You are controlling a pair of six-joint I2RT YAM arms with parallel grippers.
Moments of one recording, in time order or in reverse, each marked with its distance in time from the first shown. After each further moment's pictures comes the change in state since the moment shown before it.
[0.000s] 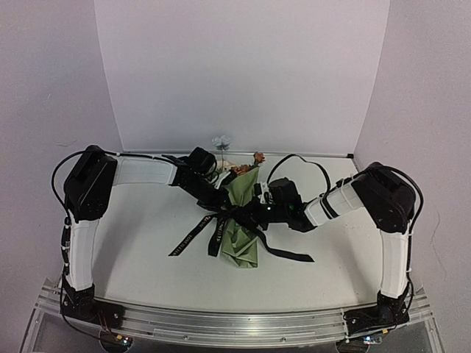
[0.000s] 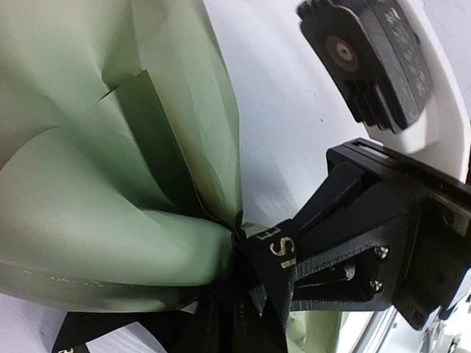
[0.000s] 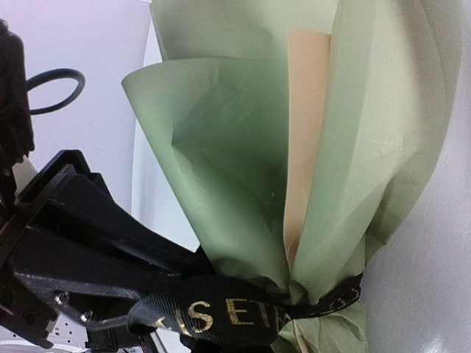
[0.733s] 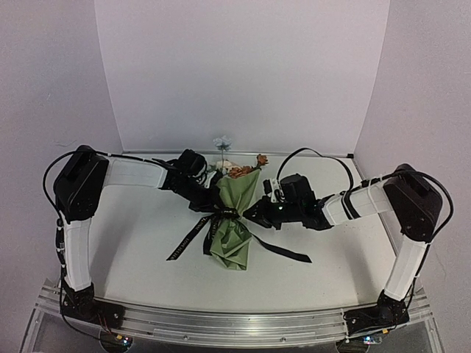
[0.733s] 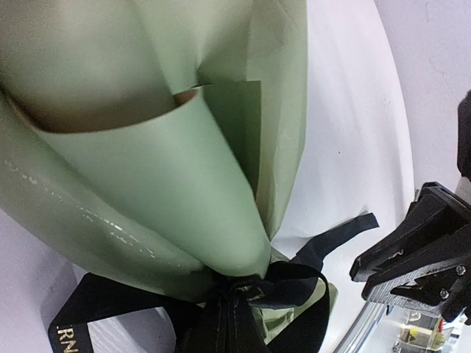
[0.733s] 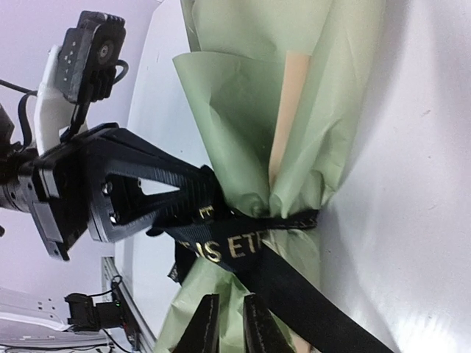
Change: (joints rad) left arm 0.030 -0.079 -0.142 0.115 -0.042 -0.247; right arm 0.005 -0.220 -0.119 -0.154 0.048 -0.117
